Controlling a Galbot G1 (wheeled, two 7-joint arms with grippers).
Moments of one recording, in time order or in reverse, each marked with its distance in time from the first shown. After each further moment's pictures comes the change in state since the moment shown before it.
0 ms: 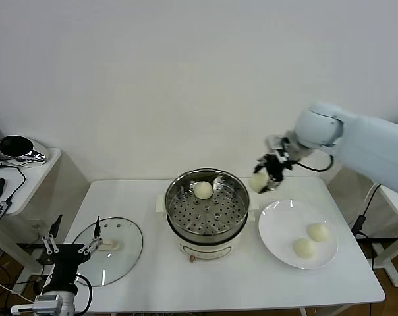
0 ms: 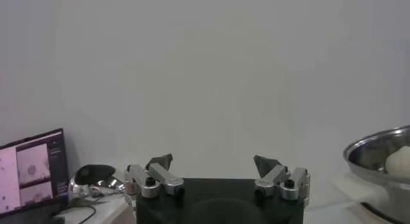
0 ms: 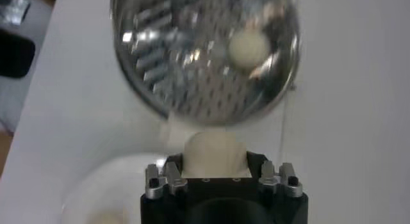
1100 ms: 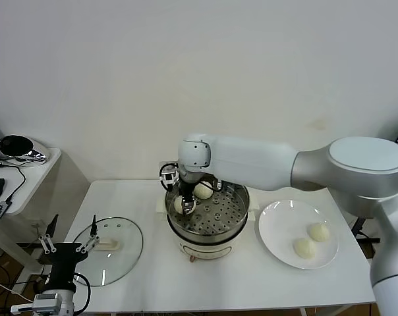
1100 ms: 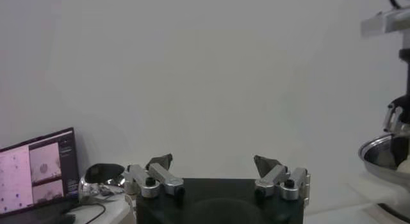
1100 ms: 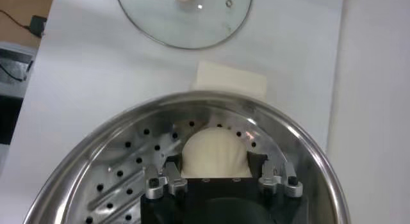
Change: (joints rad) left arm -0.013 -0.022 0.000 0.015 0.013 -0.016 -0.002; right arm -0.162 0.574 -0.080 -0.350 0.143 -0.231 0.143
